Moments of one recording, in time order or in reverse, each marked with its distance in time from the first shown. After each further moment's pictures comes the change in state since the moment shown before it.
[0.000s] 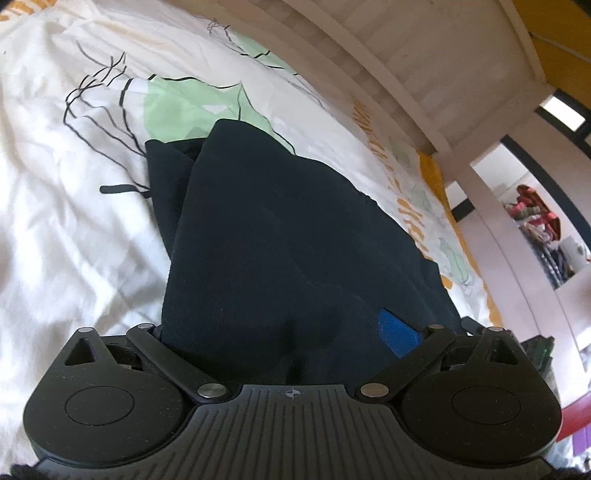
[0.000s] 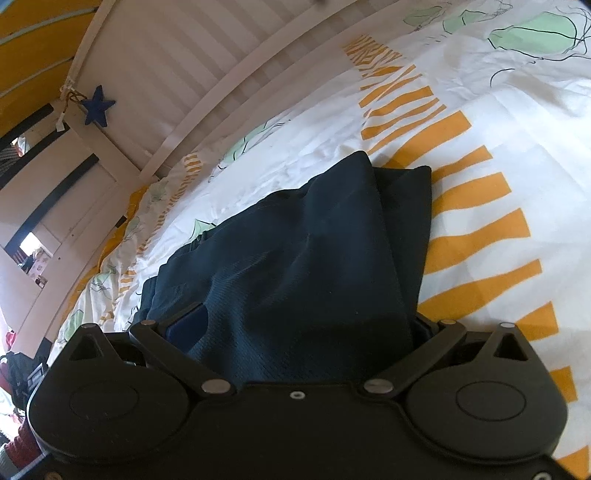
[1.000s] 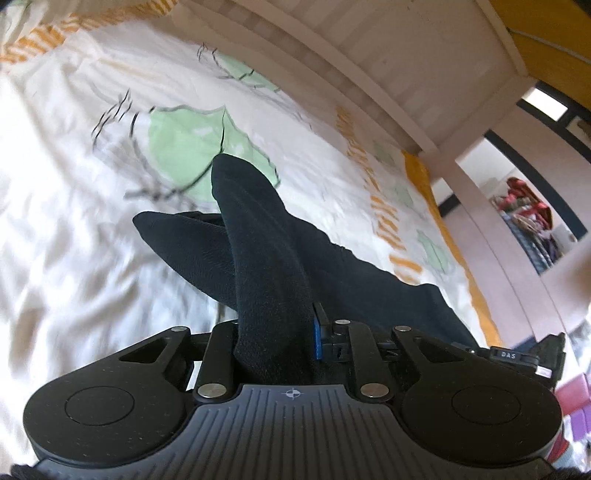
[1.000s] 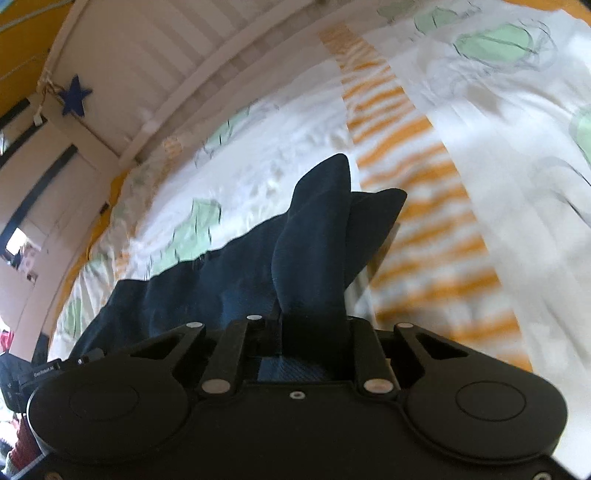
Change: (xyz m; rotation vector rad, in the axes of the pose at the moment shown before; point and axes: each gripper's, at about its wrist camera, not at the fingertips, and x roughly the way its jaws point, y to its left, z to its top) left arm -0.089 -0.045 -0.029 0.045 -0.006 0.015; right arm -0.093 0.053 -0.021 0.077 0.130 -0.124
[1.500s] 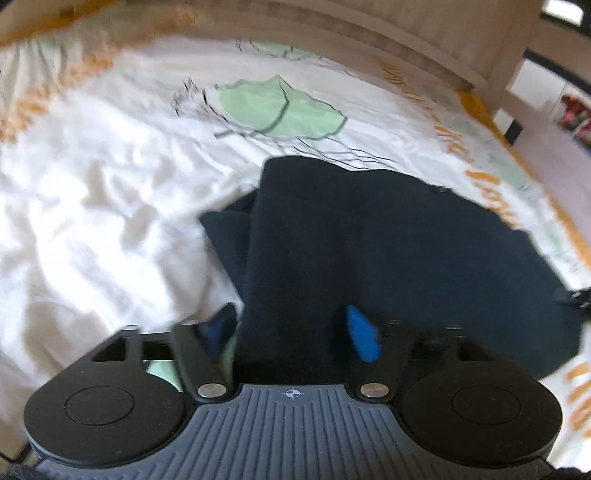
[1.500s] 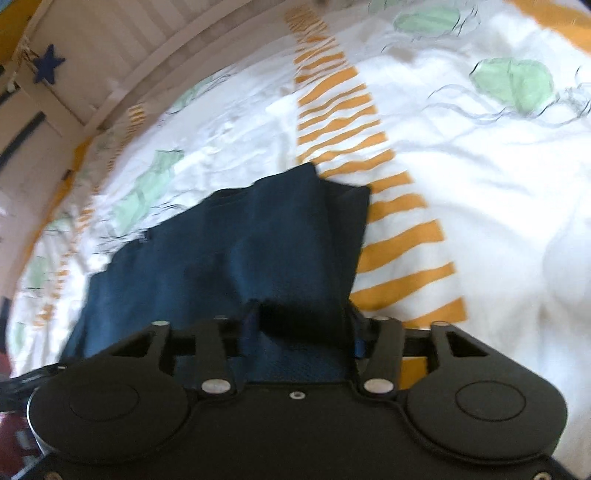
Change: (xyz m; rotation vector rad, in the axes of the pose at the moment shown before) left arm 0.001 0.006 -0.063 0.220 0.025 0.367; right arm -0.031 -0.010 -0.067 -0.071 -0.023 -0.213
